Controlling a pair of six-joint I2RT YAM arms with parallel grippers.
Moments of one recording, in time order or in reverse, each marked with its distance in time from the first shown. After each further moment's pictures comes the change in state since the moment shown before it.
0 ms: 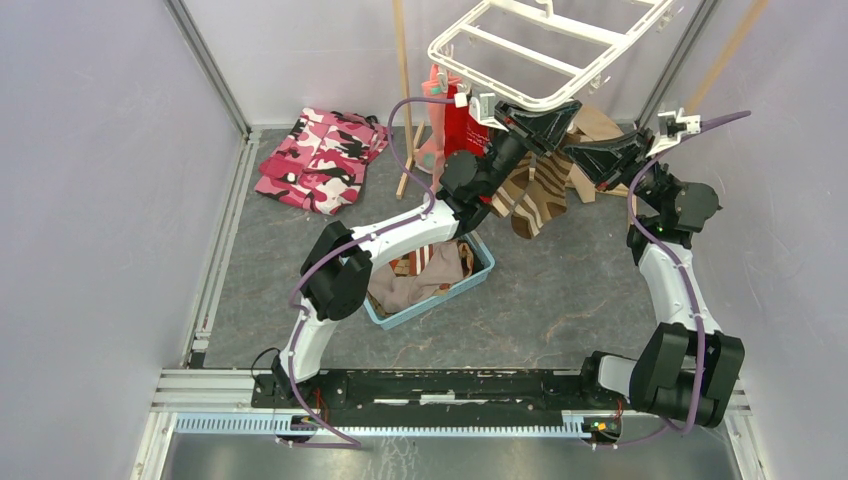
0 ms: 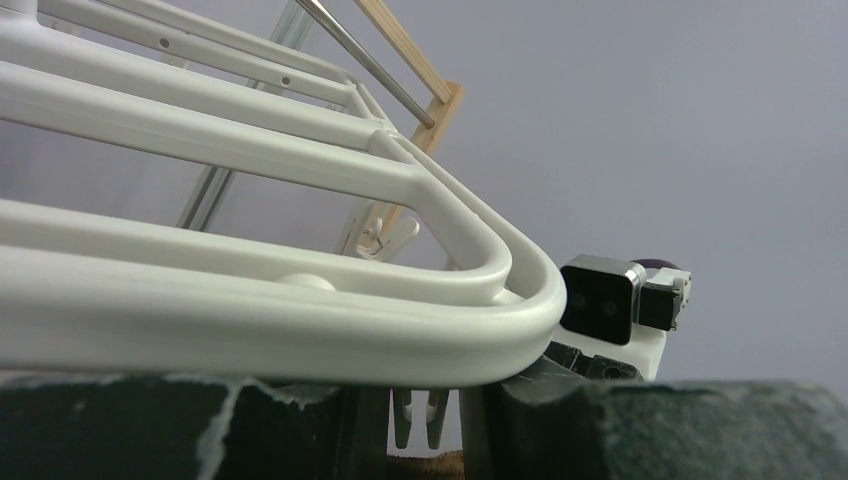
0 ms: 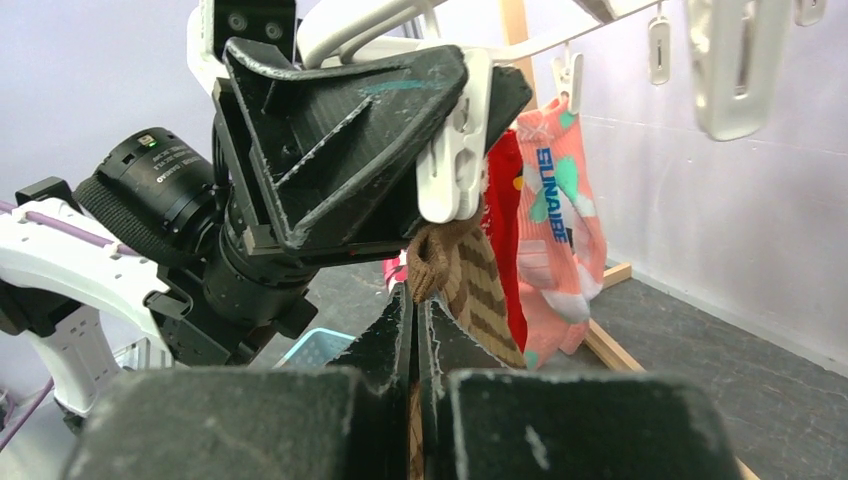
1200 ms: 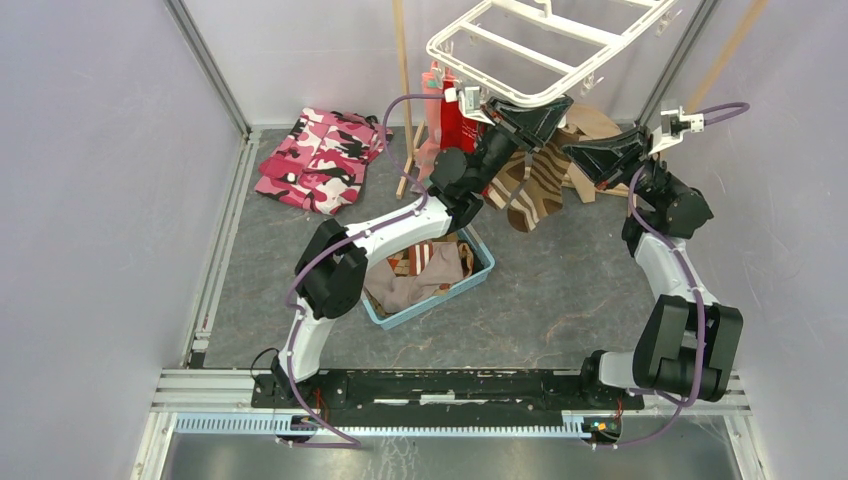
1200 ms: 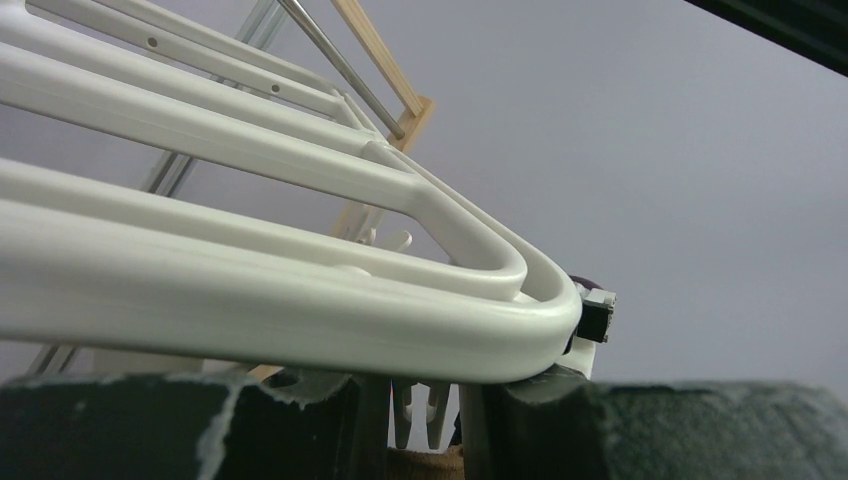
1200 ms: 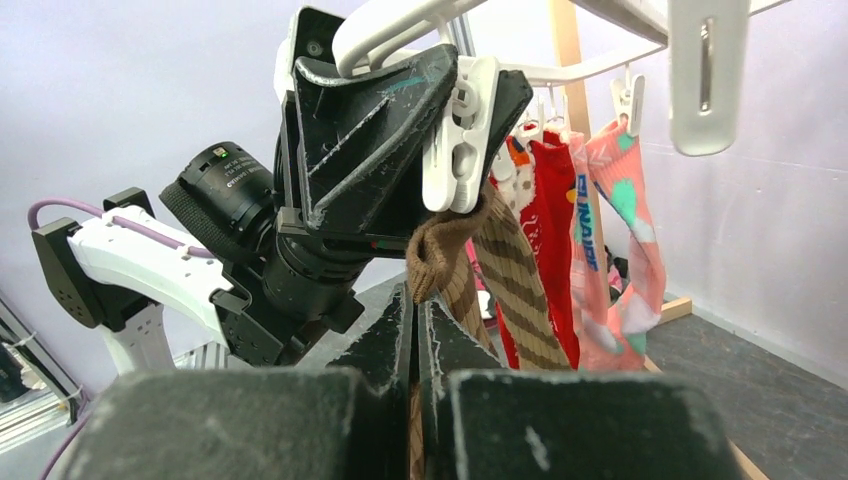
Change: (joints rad) left arm 0.034 -0.021 -0.034 0.035 0.047 -0.139; right arm 0.016 0.108 0.006 0.328 -0.011 0.256
